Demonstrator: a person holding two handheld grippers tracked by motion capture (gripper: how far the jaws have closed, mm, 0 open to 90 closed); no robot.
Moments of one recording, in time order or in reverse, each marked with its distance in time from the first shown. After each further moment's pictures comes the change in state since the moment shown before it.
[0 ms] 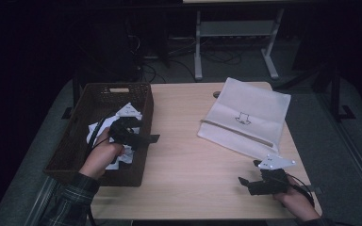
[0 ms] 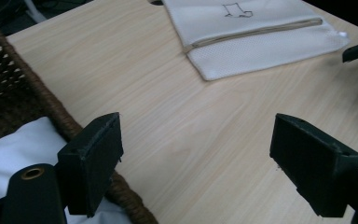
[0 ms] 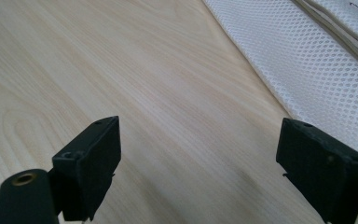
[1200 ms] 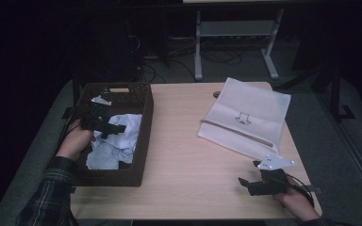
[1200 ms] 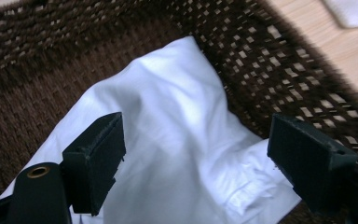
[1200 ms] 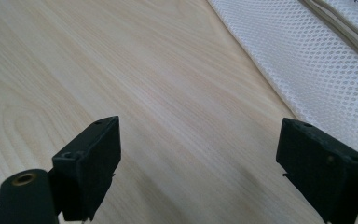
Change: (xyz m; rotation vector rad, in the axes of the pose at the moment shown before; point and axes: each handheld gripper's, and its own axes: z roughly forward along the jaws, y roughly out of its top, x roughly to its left) left arm 0.107 -0.029 -0.008 0.212 0.176 -0.122; right arm 0.000 -0.001 0.001 0.007 0.001 -0.005
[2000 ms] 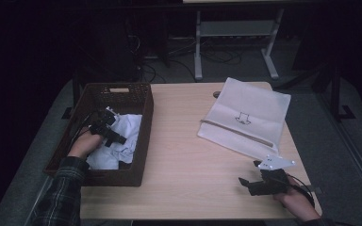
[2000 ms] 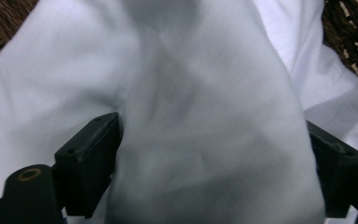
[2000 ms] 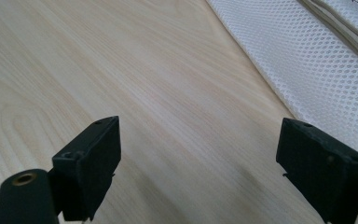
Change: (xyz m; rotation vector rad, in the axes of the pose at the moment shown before) left arm 0.022 -0.025 0.068 0.258 0.026 -0.039; right arm 0.000 -0.001 -0.001 0.000 -0.002 0.001
